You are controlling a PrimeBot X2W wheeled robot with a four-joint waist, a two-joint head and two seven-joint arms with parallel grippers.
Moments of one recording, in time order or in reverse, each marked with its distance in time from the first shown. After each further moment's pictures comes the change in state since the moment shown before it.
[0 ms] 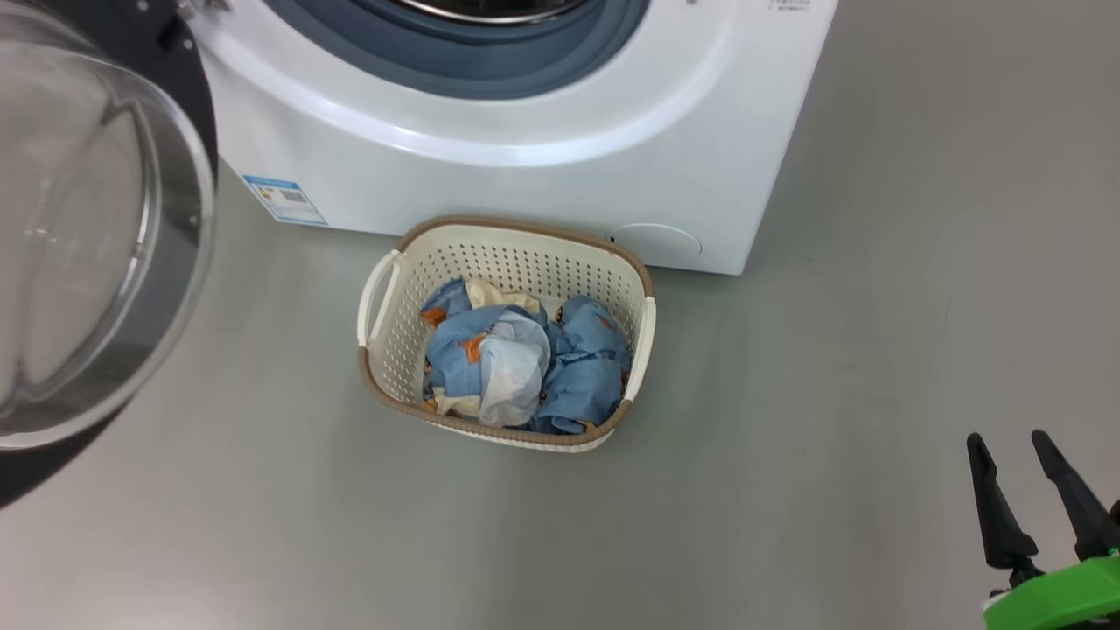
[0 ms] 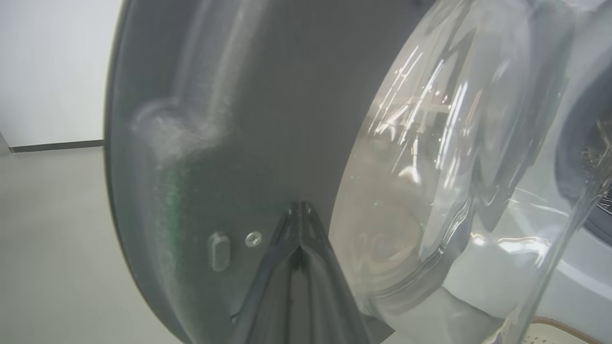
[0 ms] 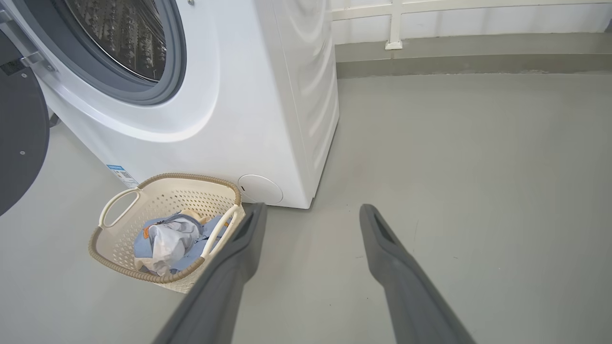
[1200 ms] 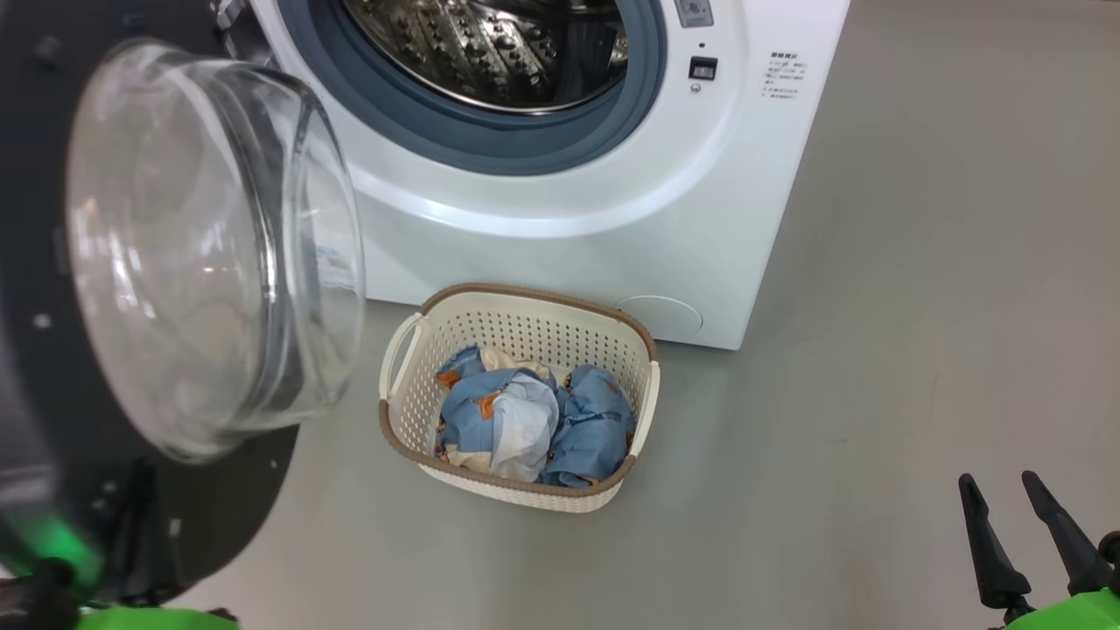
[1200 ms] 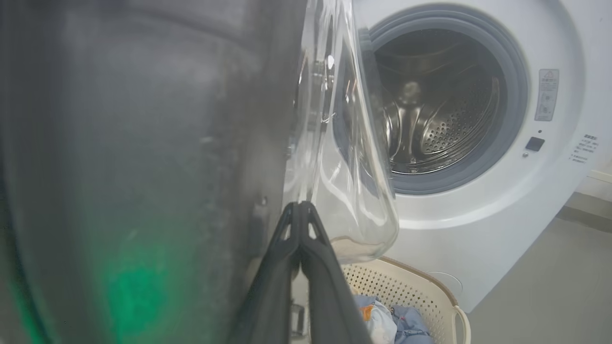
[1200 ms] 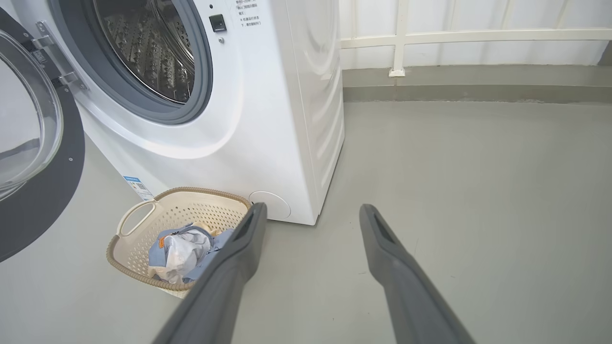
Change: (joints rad) left arm 0.308 -0.241 -0.404 -0.421 -0.009 0.005 0.000; right arm 0.053 0.006 0.010 0.022 0.000 0.000 0.000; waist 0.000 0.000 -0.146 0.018
